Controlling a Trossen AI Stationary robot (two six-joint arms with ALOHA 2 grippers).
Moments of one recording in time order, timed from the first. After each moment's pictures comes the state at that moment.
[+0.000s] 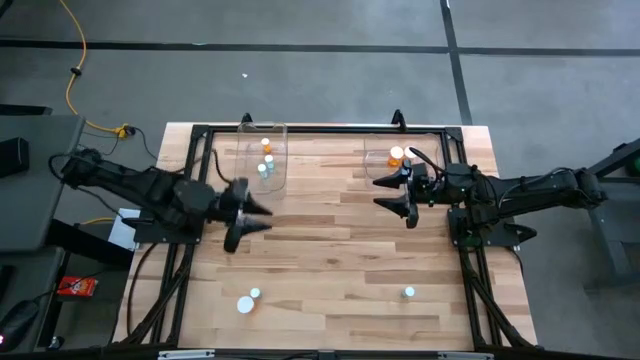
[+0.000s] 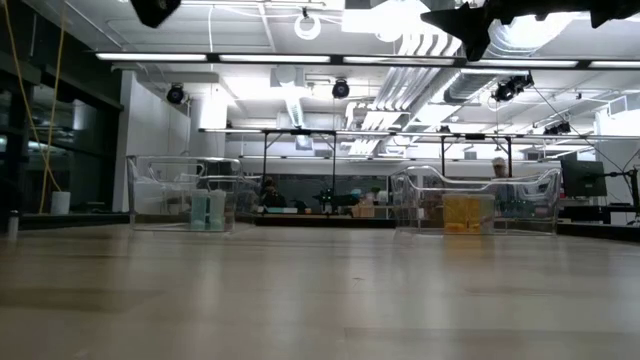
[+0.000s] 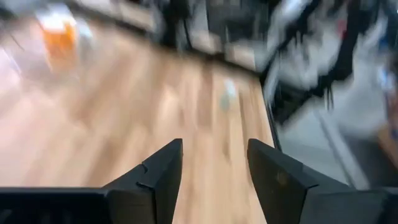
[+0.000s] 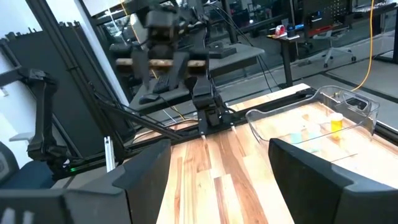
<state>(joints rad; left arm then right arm) -0.22 0.89 0.85 -0.37 -0.21 -0.47 0.01 0.82 0.55 0.25 0.03 0.29</state>
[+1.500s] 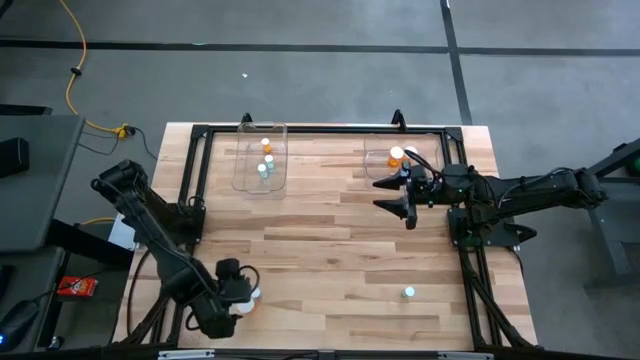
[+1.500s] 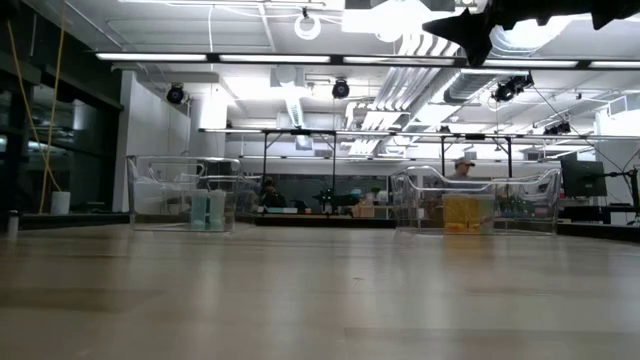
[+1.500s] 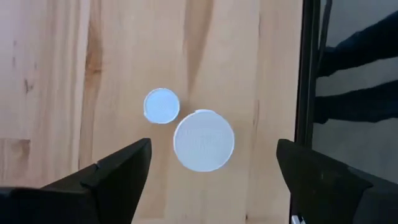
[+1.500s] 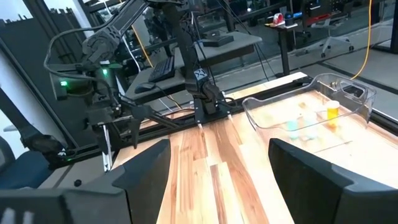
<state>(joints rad) -0.80 1.52 1.09 -0.81 -0.22 -0.96 0.01 0.82 0.55 0.19 0.03 0.29</state>
